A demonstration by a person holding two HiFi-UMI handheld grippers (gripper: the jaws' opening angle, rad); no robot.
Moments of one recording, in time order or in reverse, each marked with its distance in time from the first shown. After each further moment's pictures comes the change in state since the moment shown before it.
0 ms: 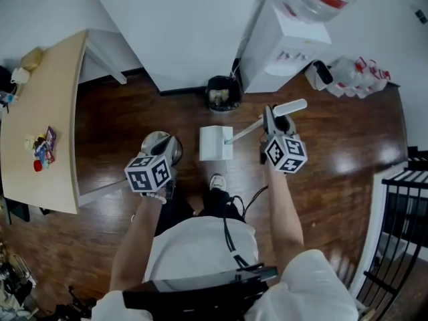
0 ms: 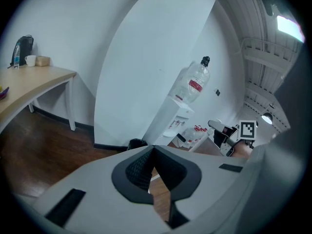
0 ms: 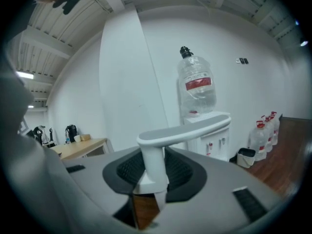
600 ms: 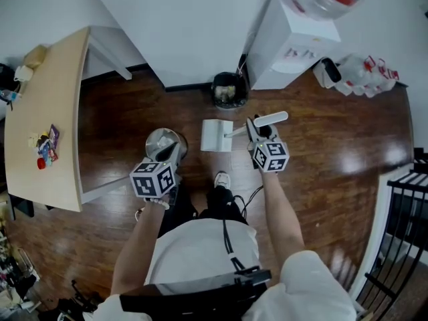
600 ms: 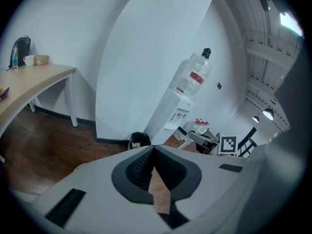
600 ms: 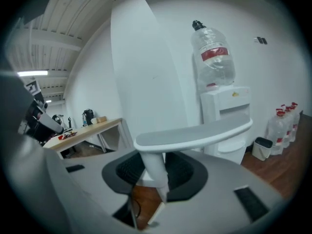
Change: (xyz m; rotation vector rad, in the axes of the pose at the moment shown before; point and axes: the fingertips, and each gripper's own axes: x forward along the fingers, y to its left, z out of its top) left arm 0.004 0.000 -0.025 0.016 0.075 0.022; right arm 0.038 0.022 -0.127 -0.075 0.171 0.180
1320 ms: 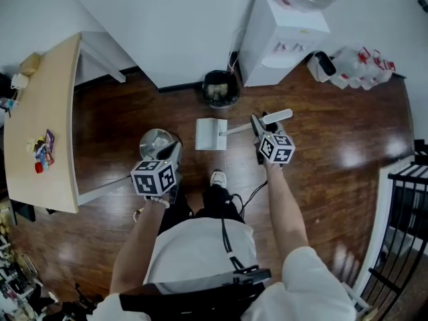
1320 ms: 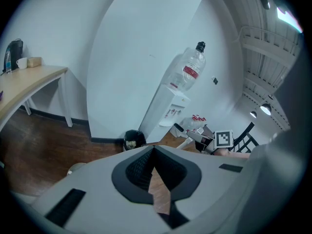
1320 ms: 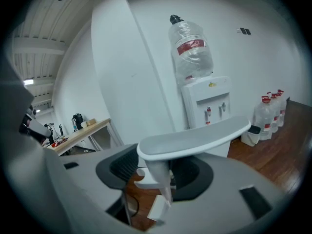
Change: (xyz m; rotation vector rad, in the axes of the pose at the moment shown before) left arm 0.022 -0.042 -0.010 0.040 0.030 -0.018; right arm -0.024 -0.084 -0.025 0.138 0.056 -0.089
